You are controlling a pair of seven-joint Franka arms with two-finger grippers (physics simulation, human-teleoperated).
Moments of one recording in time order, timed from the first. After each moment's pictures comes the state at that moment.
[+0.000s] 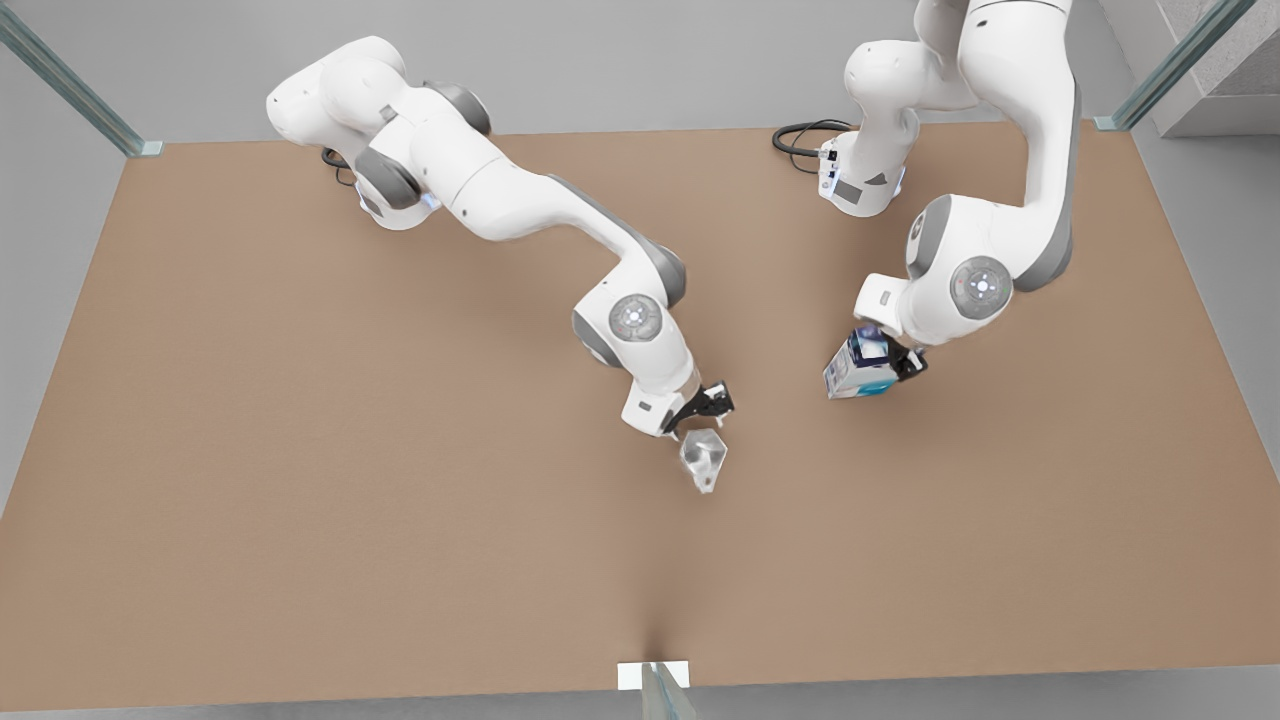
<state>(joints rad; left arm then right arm) -0.15 0.07 -0.10 -2.02 -0.04 1.85 0.99 0.71 0.98 0.11 -0.92 0.04 2.24 0.56</state>
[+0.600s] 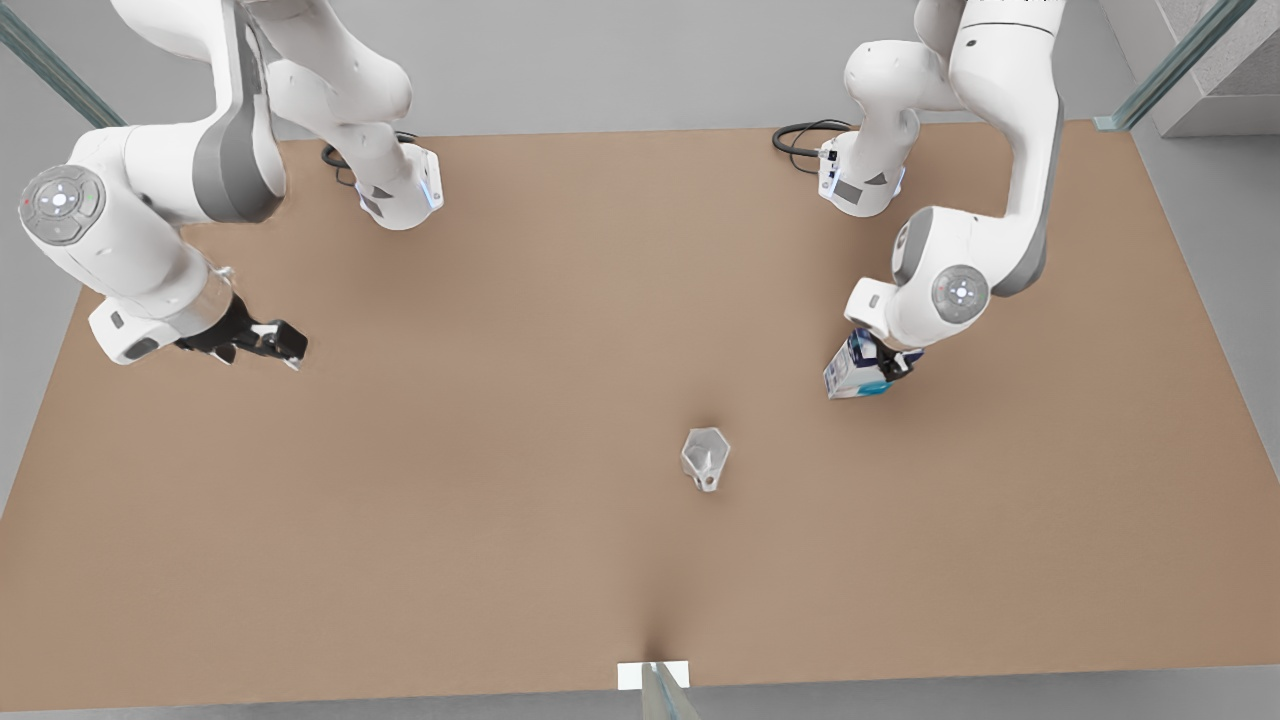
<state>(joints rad) -0.15 0.10 -0.10 -2.14 -0.04 2.00 1.04 -0.06 0.01 0.08 -1.64 -0.03 1.69 0.09</state>
